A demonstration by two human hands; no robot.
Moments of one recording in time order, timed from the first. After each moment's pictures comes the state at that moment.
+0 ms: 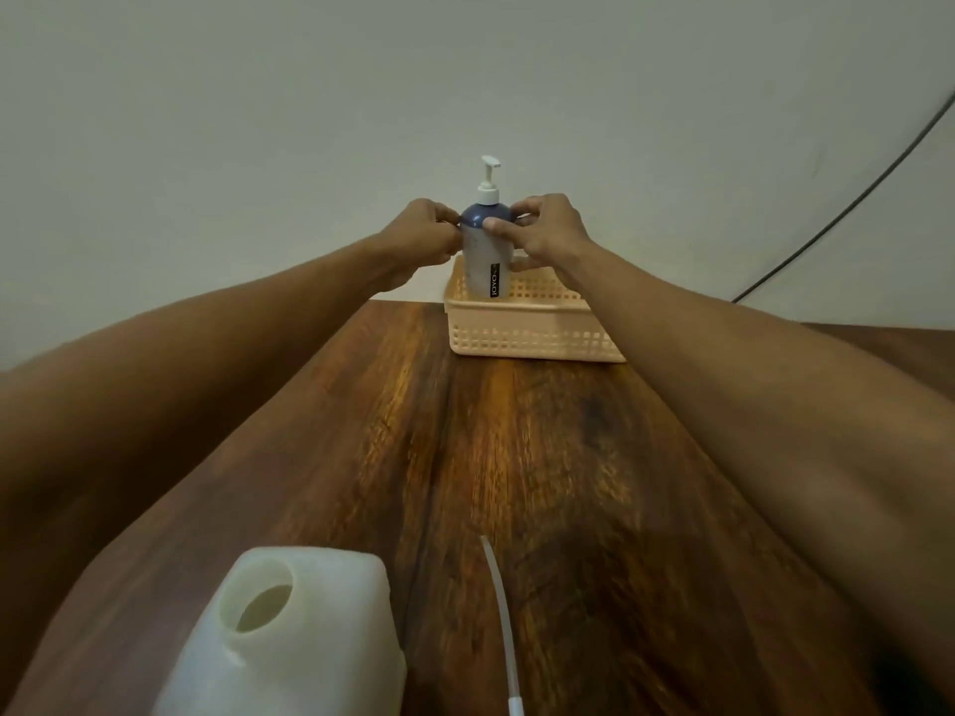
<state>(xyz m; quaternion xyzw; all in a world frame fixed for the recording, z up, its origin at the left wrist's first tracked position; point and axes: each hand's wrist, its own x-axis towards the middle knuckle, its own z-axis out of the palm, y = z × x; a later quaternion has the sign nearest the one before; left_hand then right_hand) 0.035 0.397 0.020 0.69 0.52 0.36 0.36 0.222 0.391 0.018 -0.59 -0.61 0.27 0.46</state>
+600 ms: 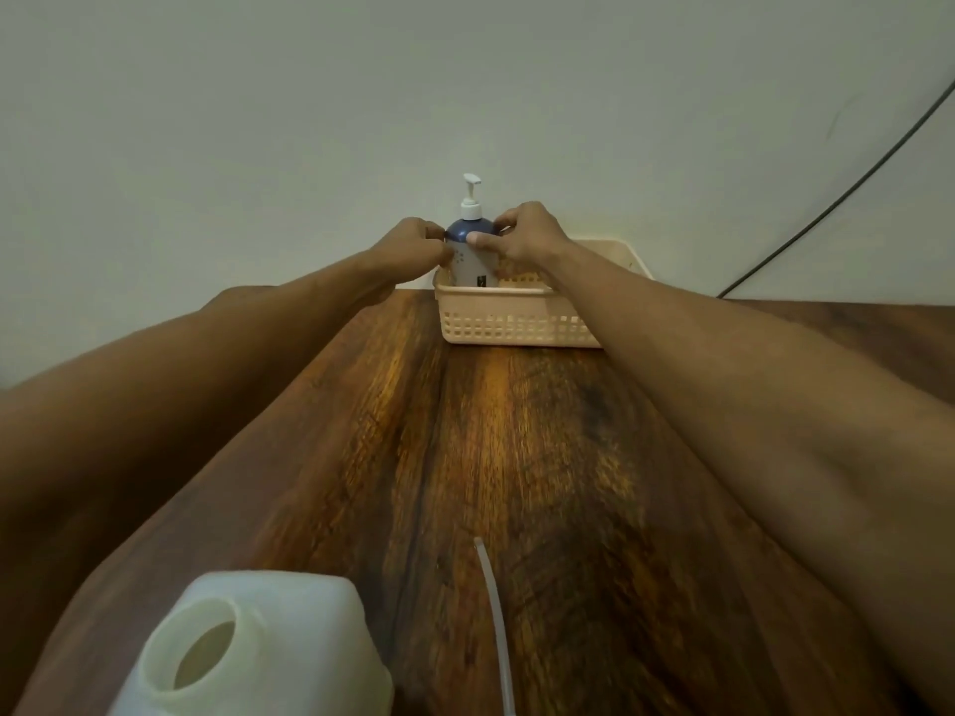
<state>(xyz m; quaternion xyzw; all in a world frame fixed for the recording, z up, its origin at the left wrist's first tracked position) 0.037 0.406 -0.016 0.72 0.55 0.29 0.30 0.216 0.411 -0.011 -0.63 -0.65 0.22 0.37</state>
